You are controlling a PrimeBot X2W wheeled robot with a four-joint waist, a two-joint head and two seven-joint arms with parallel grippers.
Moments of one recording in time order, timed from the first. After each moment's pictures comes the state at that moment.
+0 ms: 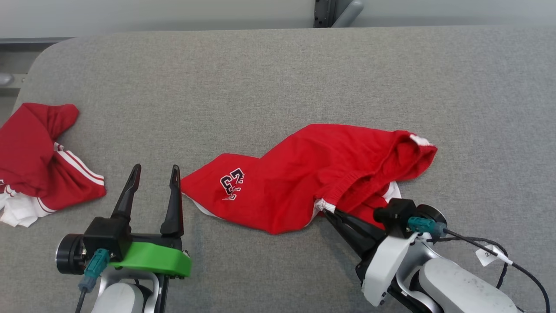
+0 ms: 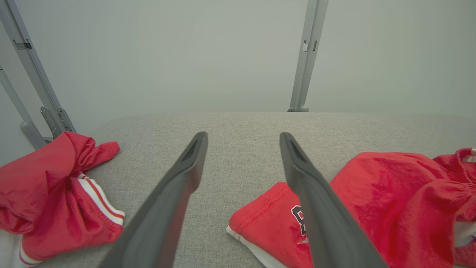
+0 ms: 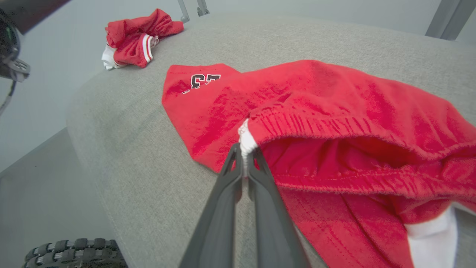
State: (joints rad) left arm -0.14 0.24 -0.32 0.06 -0.37 0.13 -0.22; right arm -0.37 -0.37 0.76 0.25 0.52 0.13 -0.10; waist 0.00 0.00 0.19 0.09
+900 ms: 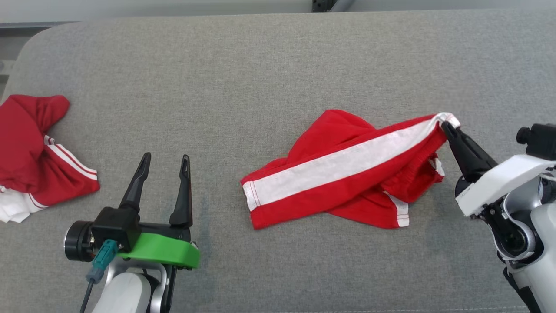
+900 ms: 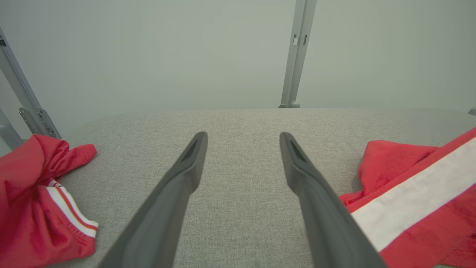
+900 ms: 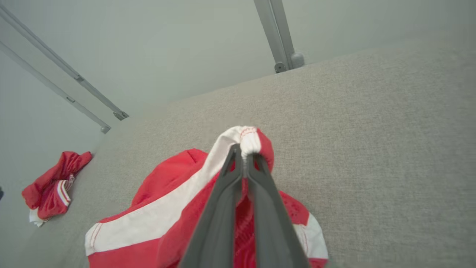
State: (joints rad) left arm -0.19 0.24 -0.35 0.07 -0.37 0.13 -0.23; right arm -0.32 -0.41 0.20 0.09 0.83 0.13 0.11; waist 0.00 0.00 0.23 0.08
